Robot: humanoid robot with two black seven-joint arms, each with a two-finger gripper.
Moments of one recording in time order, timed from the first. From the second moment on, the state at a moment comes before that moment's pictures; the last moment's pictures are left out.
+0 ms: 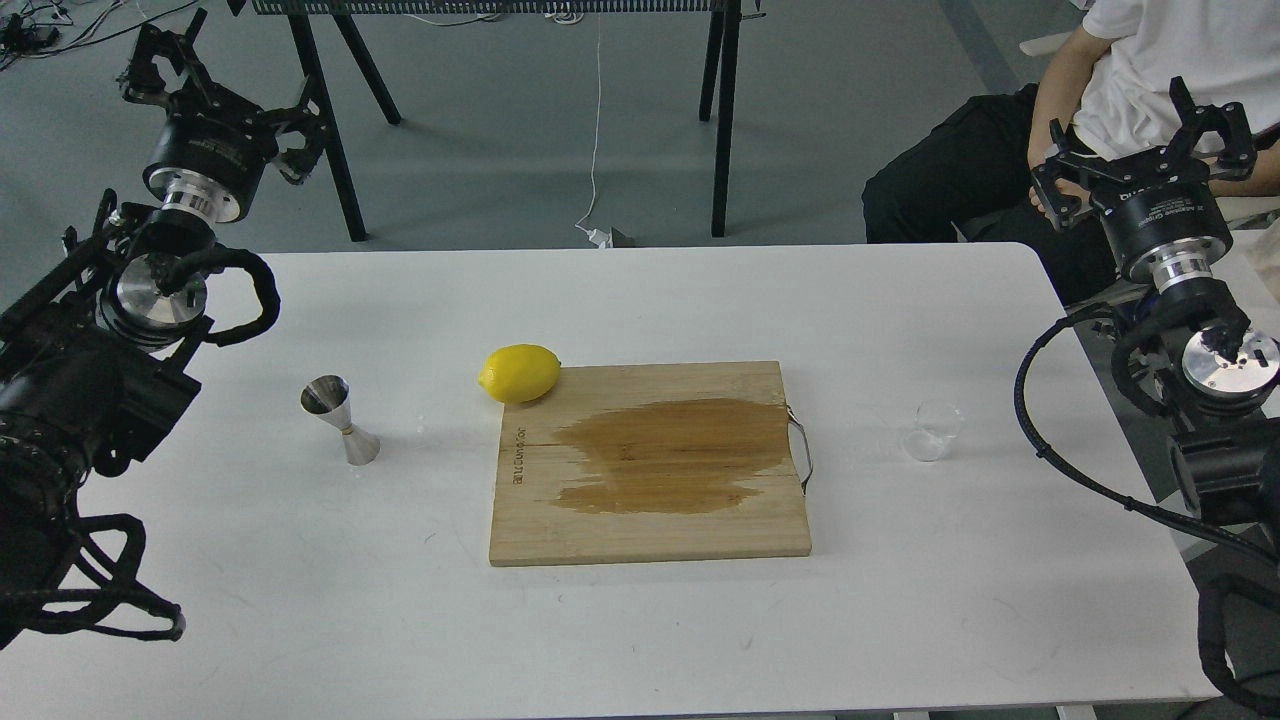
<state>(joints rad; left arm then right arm) -0.93 0.30 -0.87 -0.37 -0.16 -0.49 -0.26 0.69 -0.33 1.25 0.61 0.21 0.49 0.05</state>
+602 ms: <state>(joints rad) -0.93 0.34 -0.82 -0.62 -0.12 -0.49 -0.26 0.67 -0.36 1.25 0.60 0.21 0.49 0.05</state>
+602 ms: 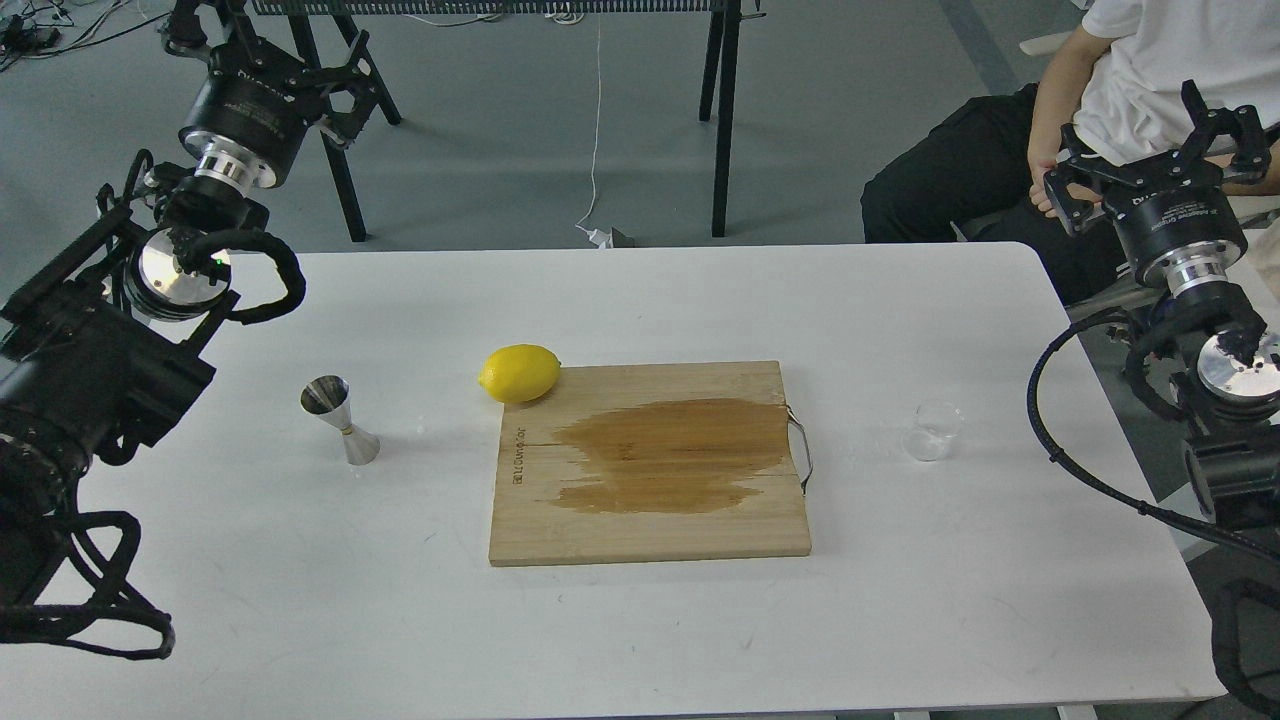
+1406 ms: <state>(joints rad) -0.81 0.83 -0.72 -1.46 0.93 -0.34 -0.37 0.60 -0.39 1.22 0.75 0.21 0.49 0.03</state>
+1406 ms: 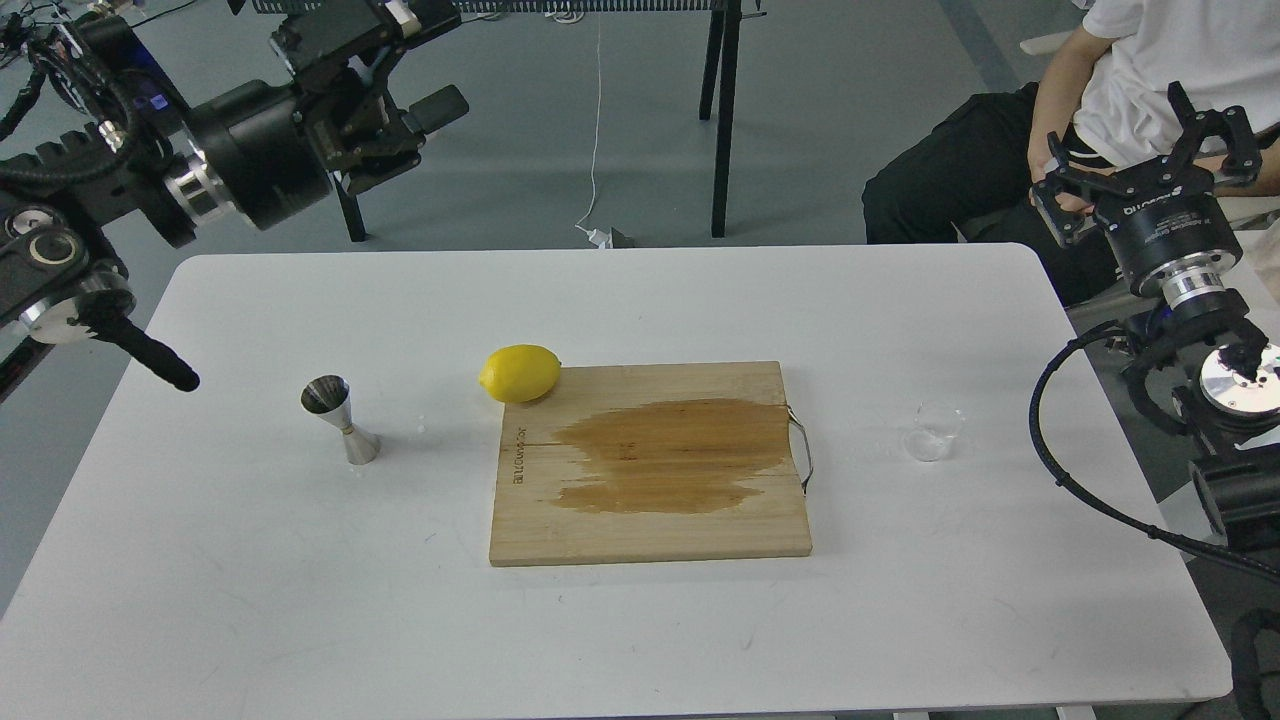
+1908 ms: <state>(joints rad) -0.50 0.97 -0.71 -1.55 1.47 -0.17 -0.36 0.57 -0.40 1.23 0.78 0.21 0.49 0.05</state>
